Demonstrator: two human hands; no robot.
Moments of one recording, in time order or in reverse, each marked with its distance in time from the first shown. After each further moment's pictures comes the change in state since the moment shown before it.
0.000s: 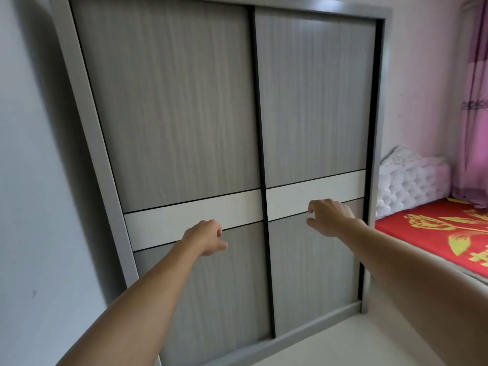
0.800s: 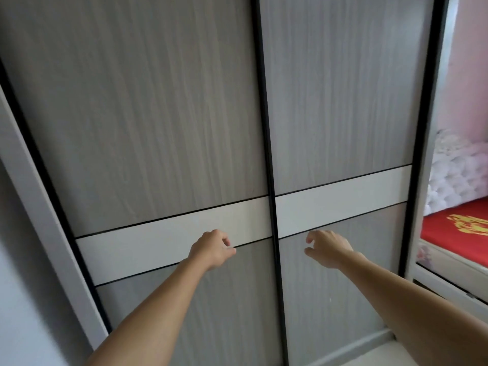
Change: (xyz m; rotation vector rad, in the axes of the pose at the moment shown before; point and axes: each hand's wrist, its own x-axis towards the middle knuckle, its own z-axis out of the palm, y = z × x) left_hand 0.264 -0.002 0.094 -0.212 0.002 -0.081; right_hand 0.232 0.045 0.204 0.231 -0.184 0.019
